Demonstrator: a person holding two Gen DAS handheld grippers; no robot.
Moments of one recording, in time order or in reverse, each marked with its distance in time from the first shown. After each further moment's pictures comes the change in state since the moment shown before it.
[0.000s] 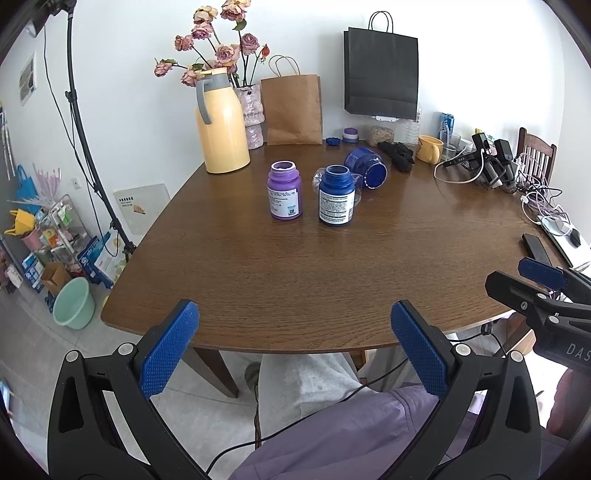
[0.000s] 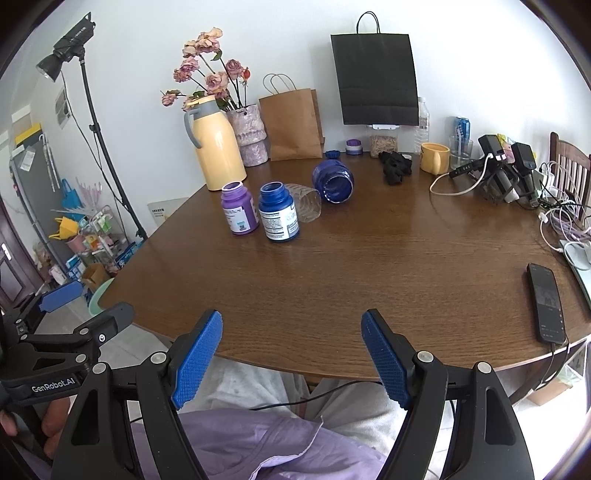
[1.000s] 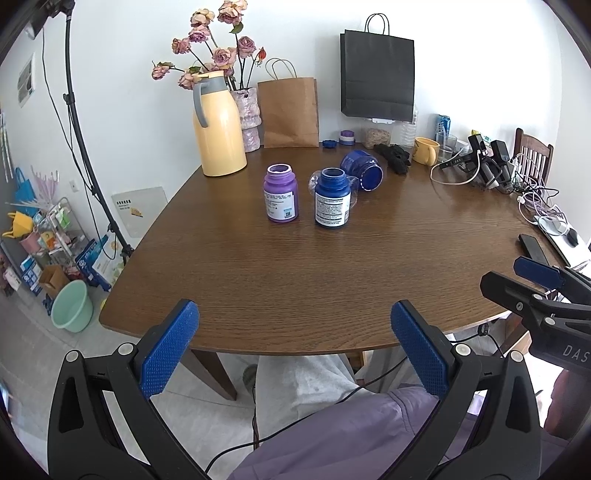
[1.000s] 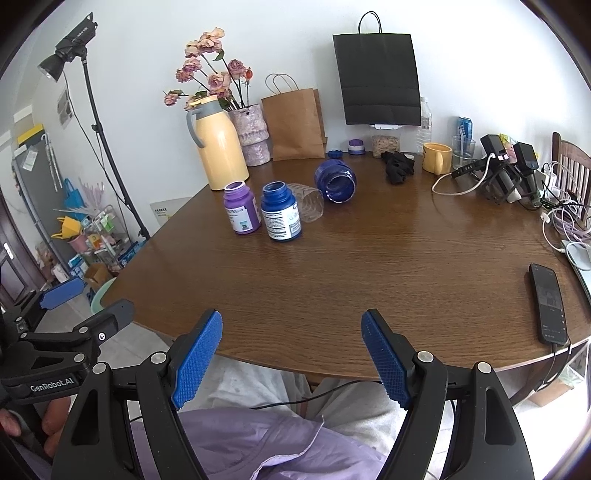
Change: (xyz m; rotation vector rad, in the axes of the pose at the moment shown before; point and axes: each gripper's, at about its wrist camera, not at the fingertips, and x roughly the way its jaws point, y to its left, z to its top) left arm -0.001 -0.003 0.001 0.011 -0.008 -0.004; right arm -0.003 0.001 0.000 -0.013 -0.017 0.008
